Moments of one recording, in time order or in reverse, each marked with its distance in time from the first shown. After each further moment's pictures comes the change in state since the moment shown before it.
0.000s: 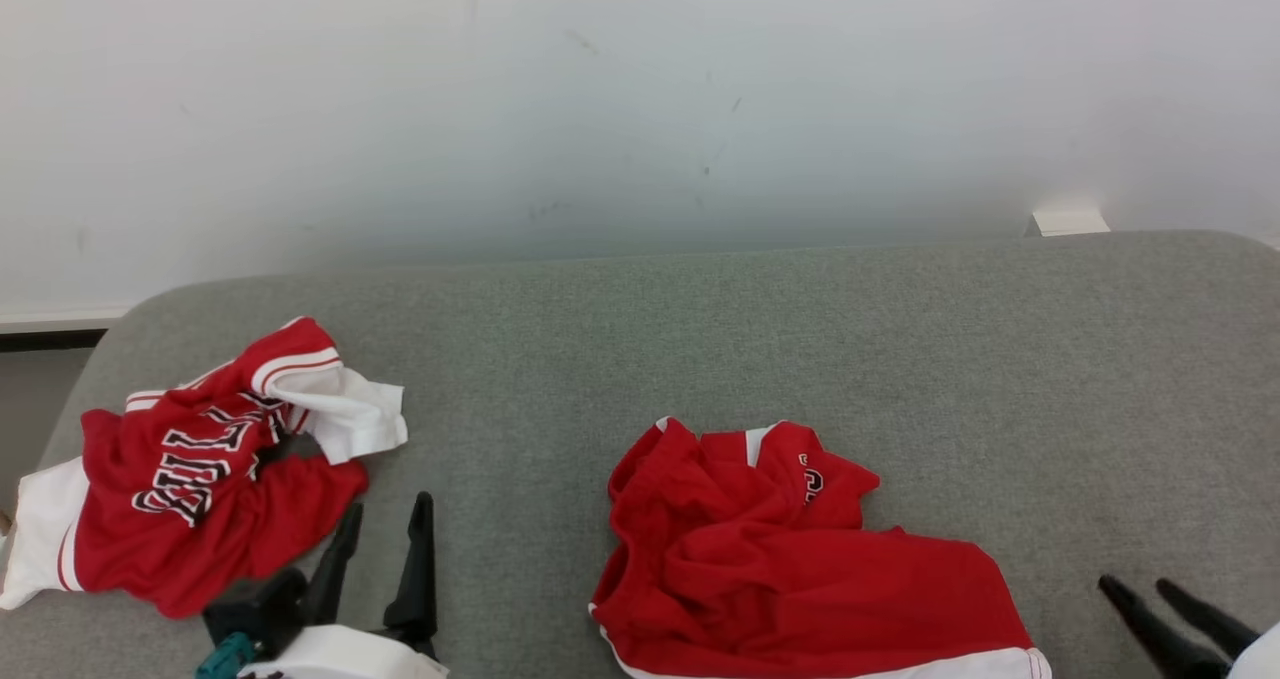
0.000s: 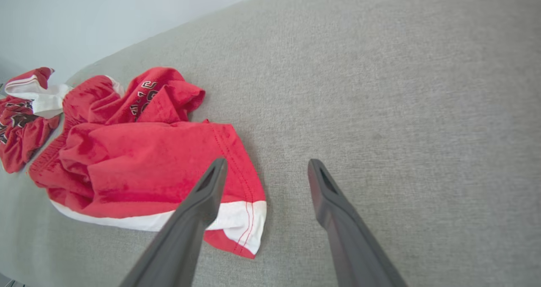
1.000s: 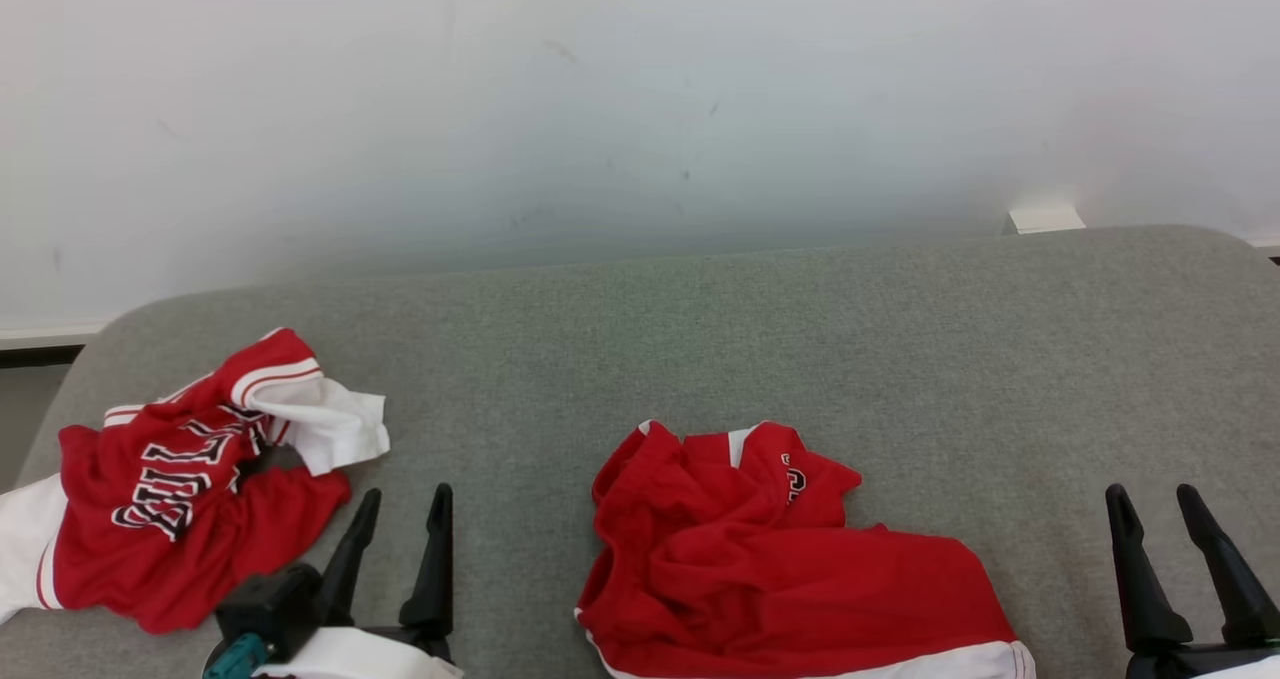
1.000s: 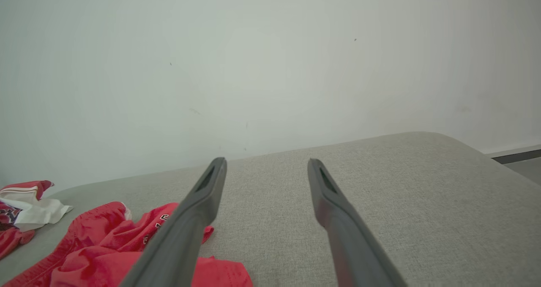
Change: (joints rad) left arm 0.025 0.002 -0.019 -0.083 0.027 -0.012 0.000; right arm 0.026 0.248 -0.138 -0.065 -0.411 0.000 -0.544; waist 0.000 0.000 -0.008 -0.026
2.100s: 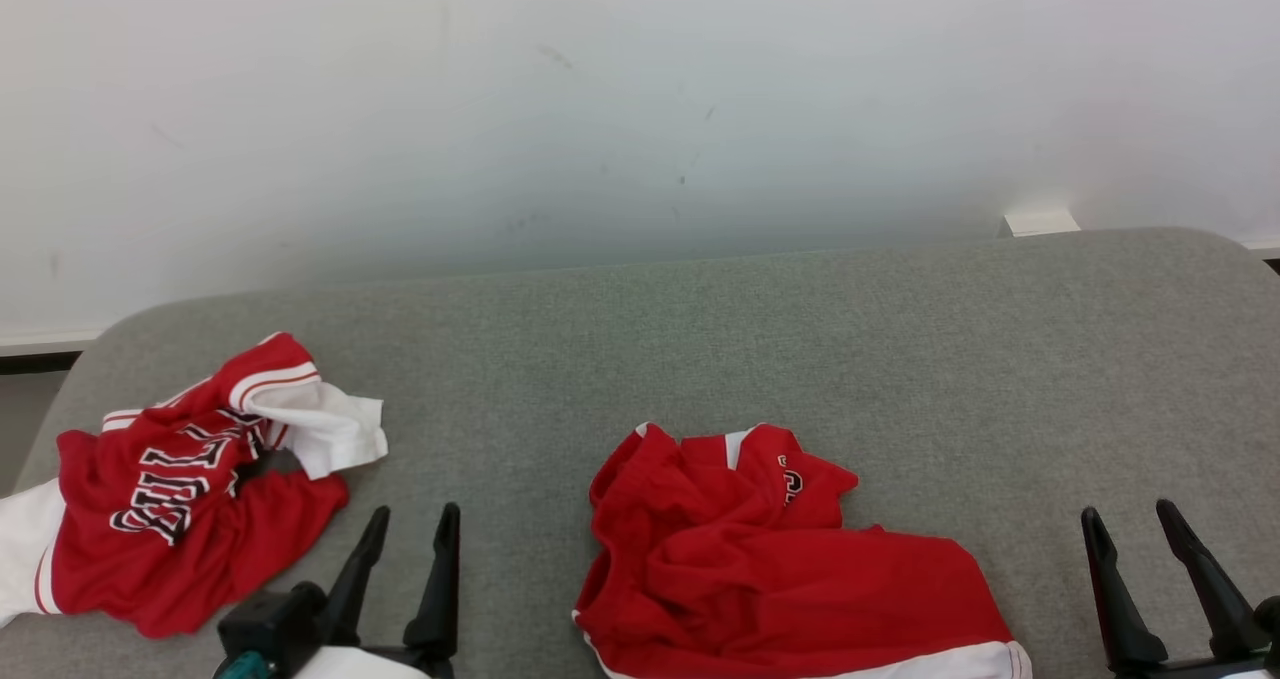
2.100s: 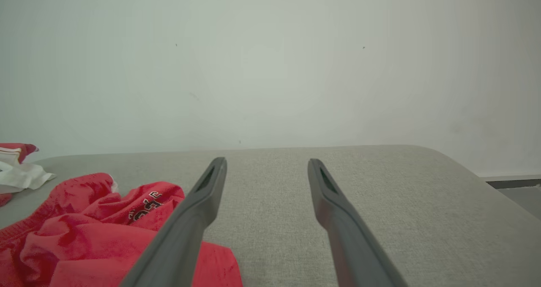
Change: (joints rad) left arm 0.031 -0.016 0.026 -0.007 0.009 -0.017 0.002; right arm -0.023 0.003 0.044 0.095 -0.143 0.000 -0.096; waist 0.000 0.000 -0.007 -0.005
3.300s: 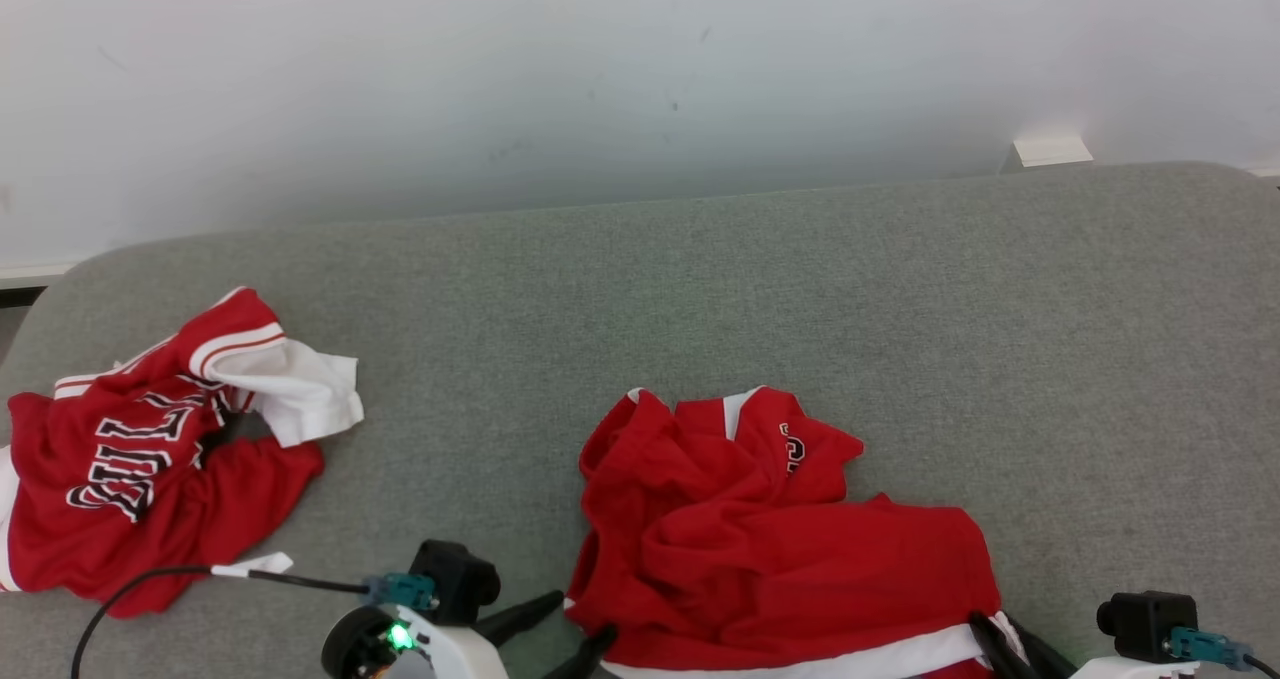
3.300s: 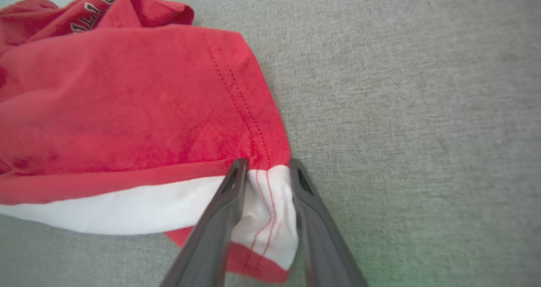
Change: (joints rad) left arm -0.266 0.425 -0.775 -0.057 -0.465 -0.017 0.351; right arm -0.184 -0.081 0.424 0.343 0.433 0.000 0.260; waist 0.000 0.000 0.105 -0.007
